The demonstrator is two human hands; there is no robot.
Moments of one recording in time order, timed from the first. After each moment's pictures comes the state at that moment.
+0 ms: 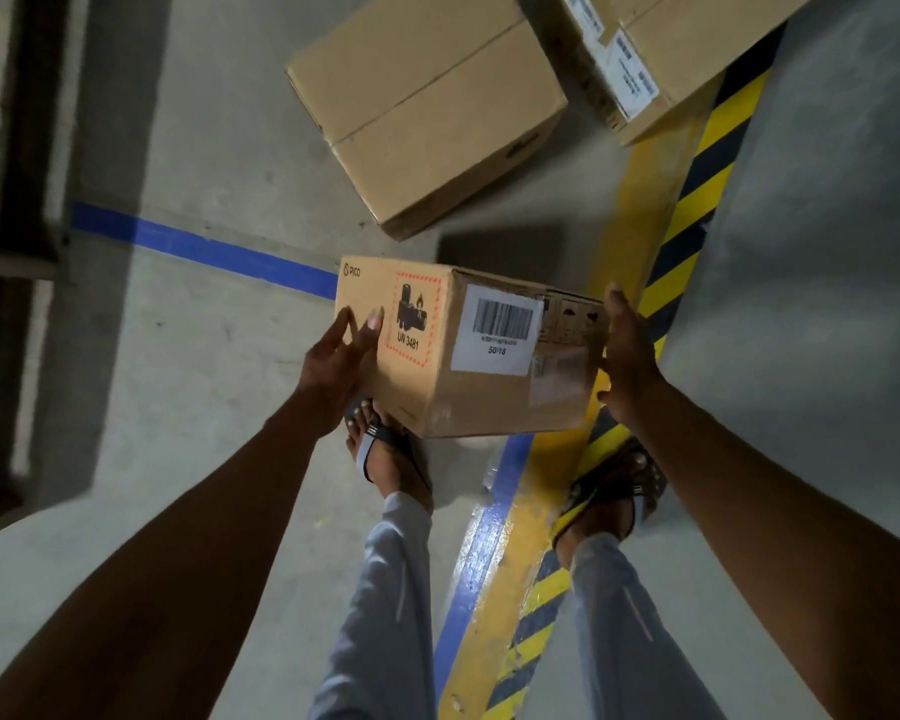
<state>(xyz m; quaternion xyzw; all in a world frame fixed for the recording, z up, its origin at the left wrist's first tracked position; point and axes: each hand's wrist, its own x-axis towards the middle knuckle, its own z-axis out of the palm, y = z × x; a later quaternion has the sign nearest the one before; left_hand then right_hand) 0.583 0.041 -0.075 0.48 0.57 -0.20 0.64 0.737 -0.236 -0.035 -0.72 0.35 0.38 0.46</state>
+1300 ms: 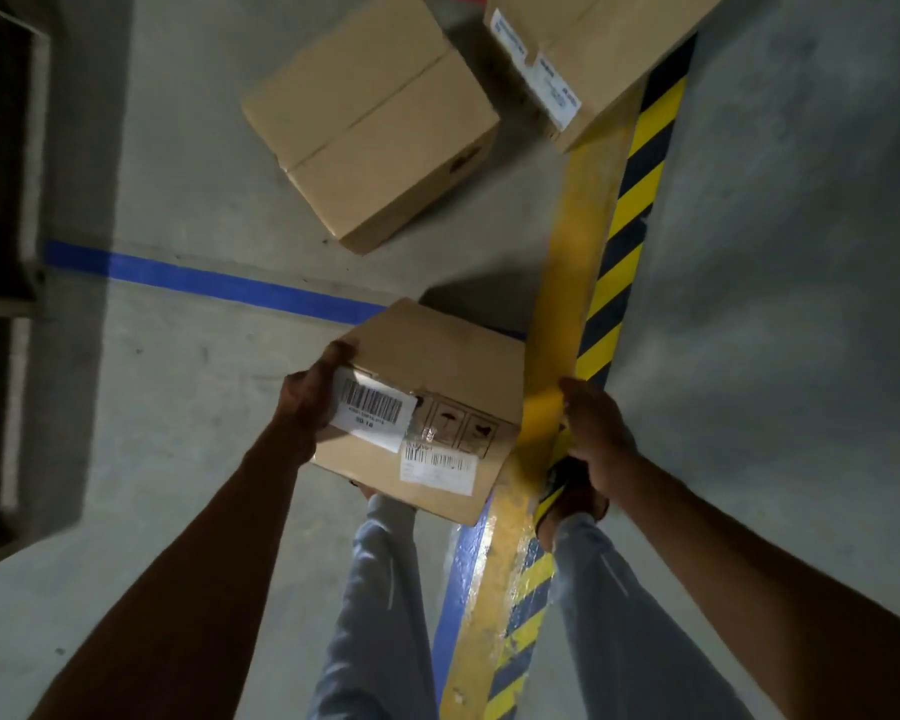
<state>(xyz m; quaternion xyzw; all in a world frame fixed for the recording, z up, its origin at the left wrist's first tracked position) 0.586 0.009 -0.016 0.53 0.60 -0.26 0.53 0.671 -0.299 -0.010 -0.75 0.35 0.42 0.38</state>
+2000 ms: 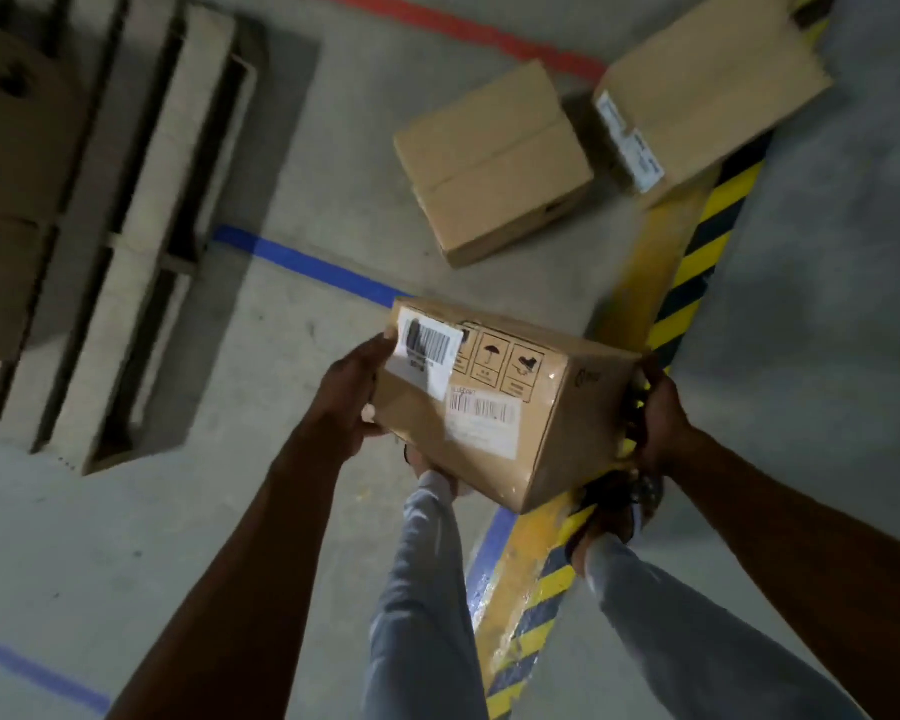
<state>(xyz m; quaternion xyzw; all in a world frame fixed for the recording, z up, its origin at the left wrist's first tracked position) 0.543 0.025 0.134 0.47 0.60 -0.20 0.62 0.691 -0.288 0.055 -0.63 0.44 0.45 0.46</state>
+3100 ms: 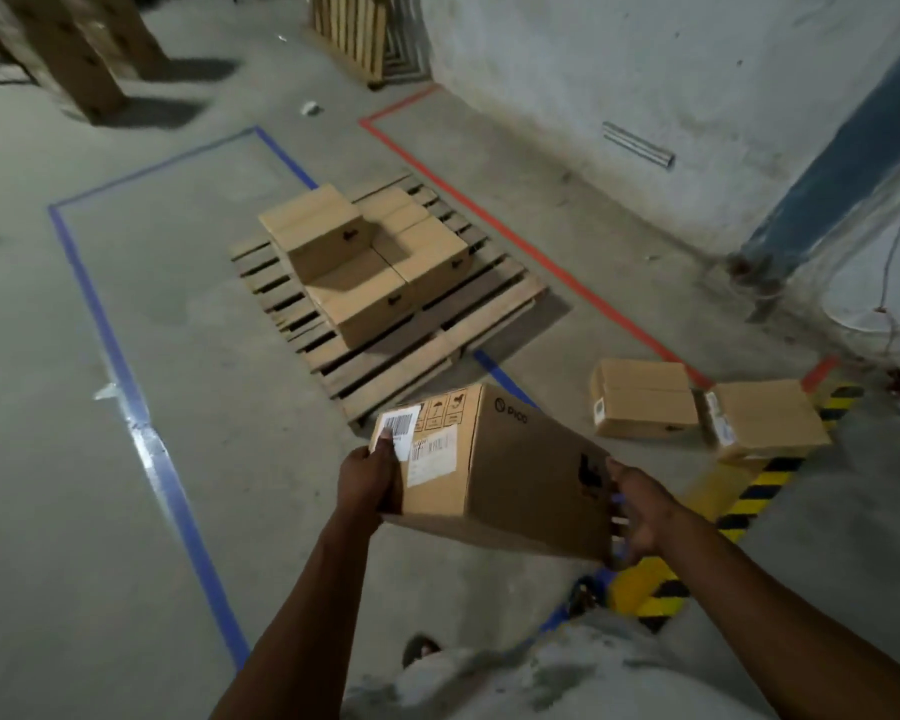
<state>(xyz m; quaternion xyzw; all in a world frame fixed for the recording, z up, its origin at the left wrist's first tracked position) 0.041 0.045 0.547 0.45 0.69 0.14 0.56 0.338 -0.146 0.541 -0.72 0.13 0.59 0.34</state>
